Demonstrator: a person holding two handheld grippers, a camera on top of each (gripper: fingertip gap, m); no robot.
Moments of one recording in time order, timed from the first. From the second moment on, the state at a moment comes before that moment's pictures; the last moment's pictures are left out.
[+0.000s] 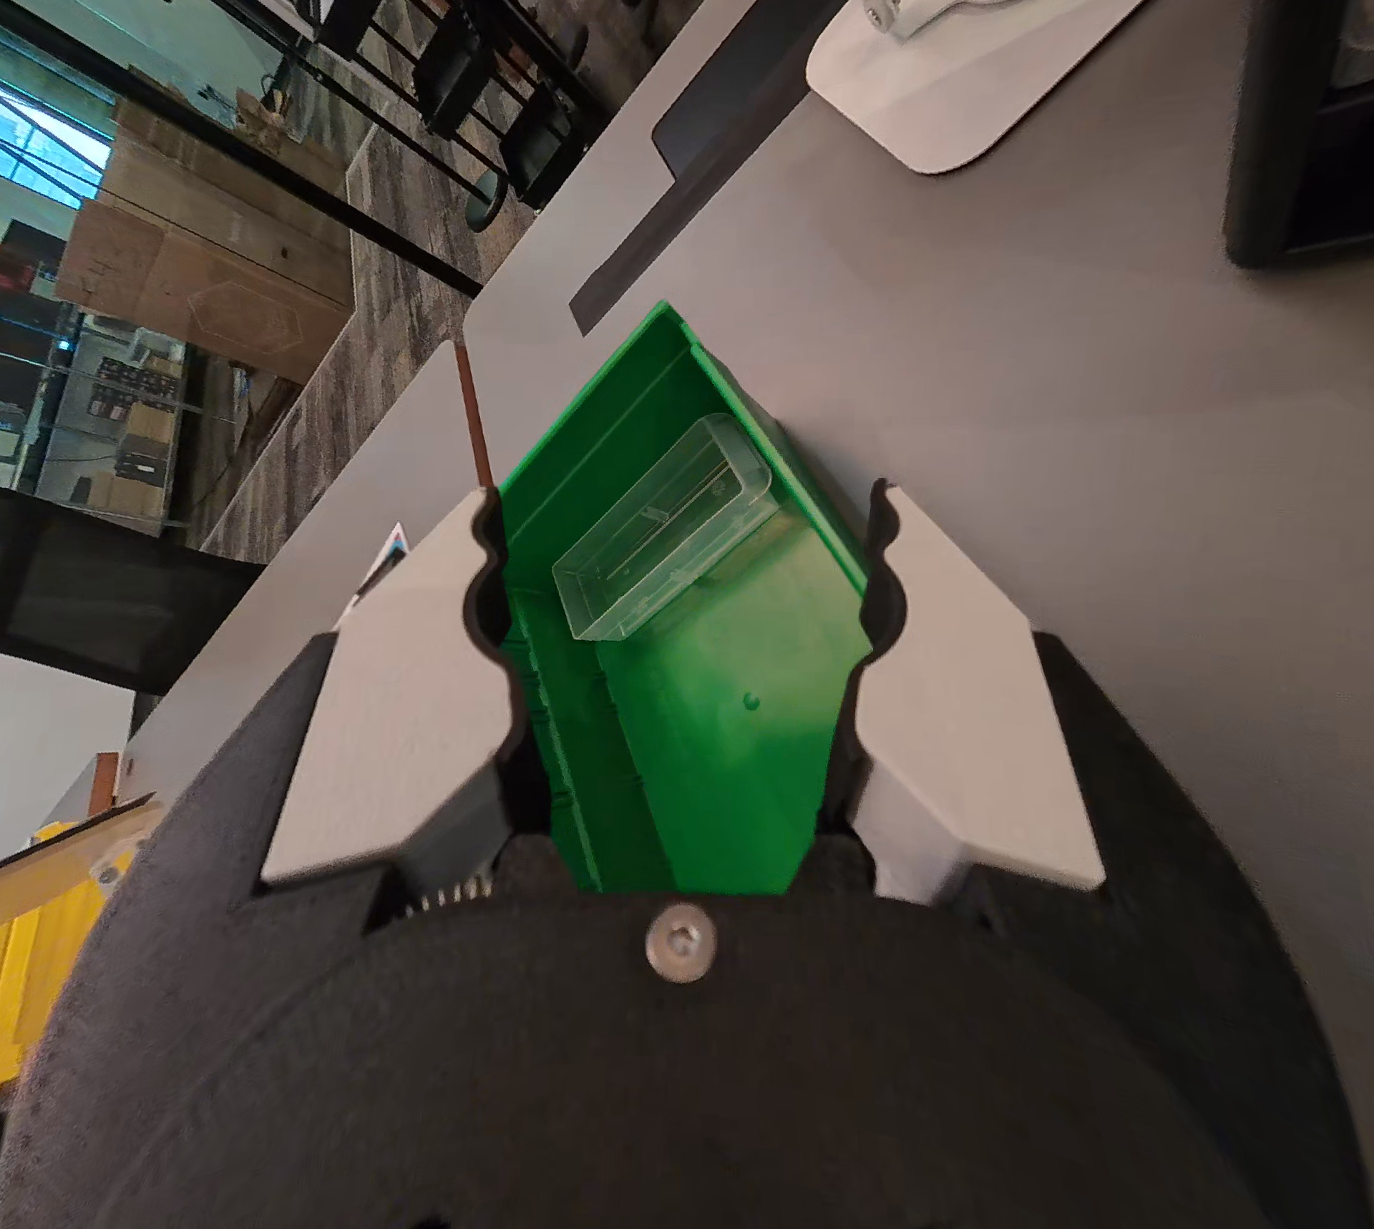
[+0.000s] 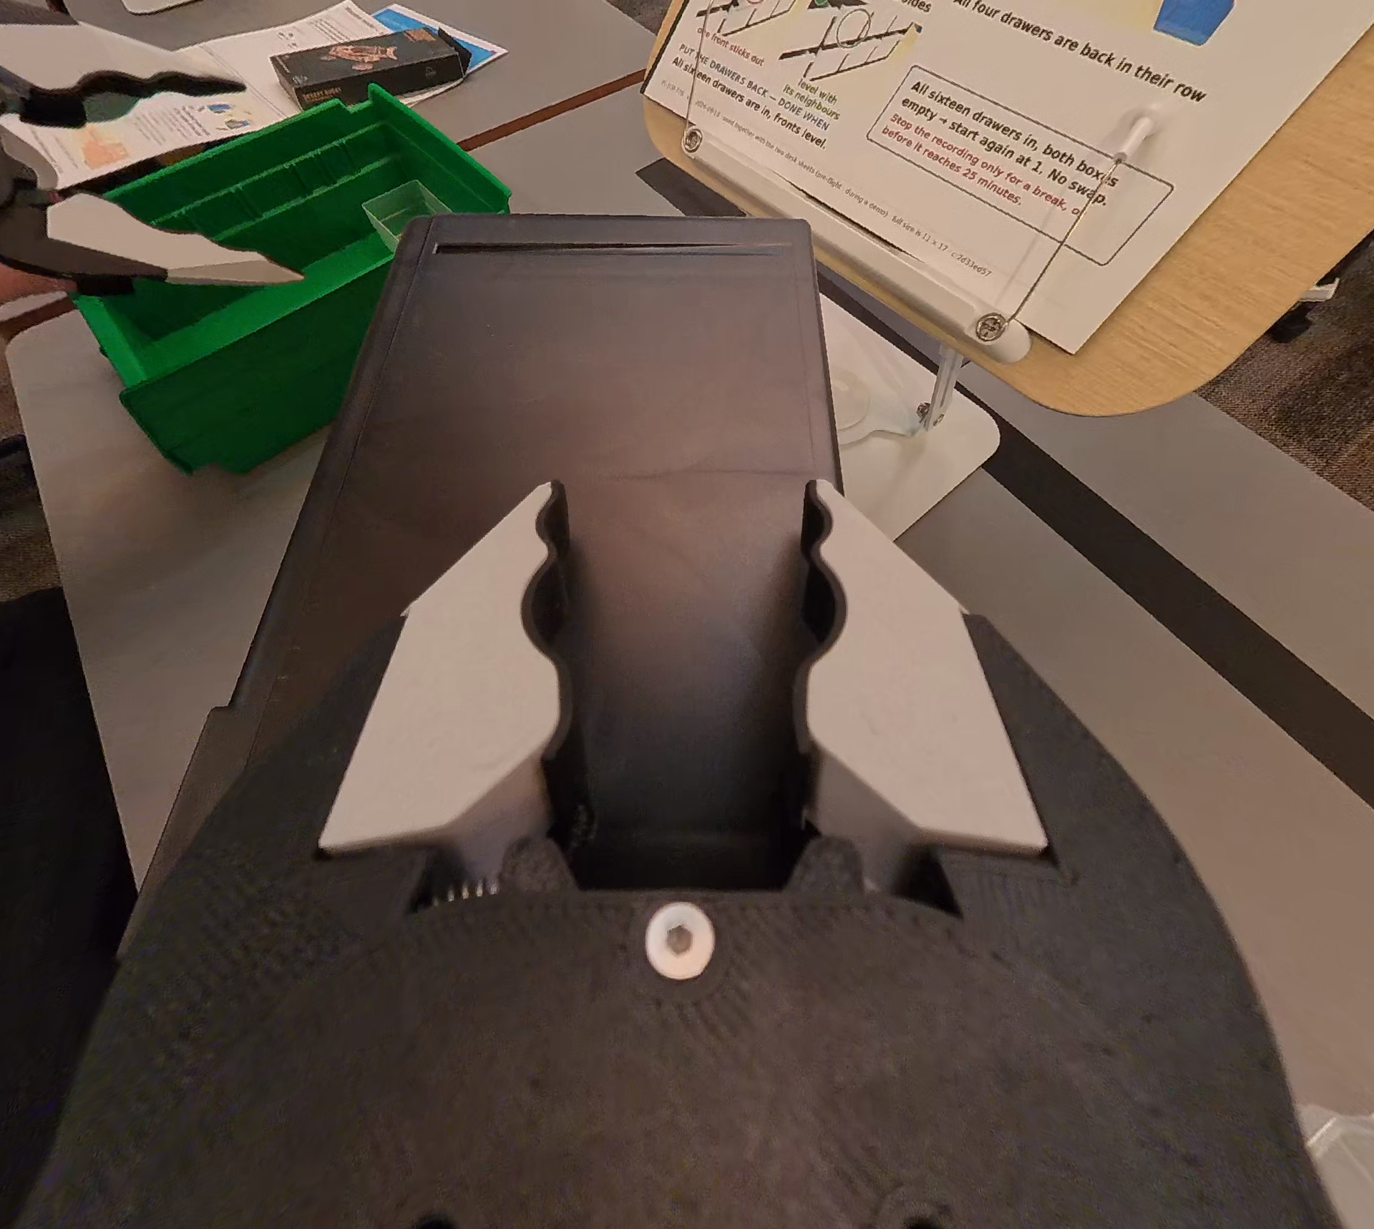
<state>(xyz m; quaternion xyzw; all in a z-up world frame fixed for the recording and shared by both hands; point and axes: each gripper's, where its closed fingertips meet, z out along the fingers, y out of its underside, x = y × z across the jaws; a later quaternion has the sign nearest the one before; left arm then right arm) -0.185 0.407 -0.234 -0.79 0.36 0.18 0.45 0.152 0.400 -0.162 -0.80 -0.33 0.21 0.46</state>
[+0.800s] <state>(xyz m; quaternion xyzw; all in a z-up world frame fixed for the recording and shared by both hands) -0.286 0.462 -0.385 -0.84 0.51 0.14 0.11 0.152 0.400 -0.162 -0.80 -0.33 0.21 0.46</state>
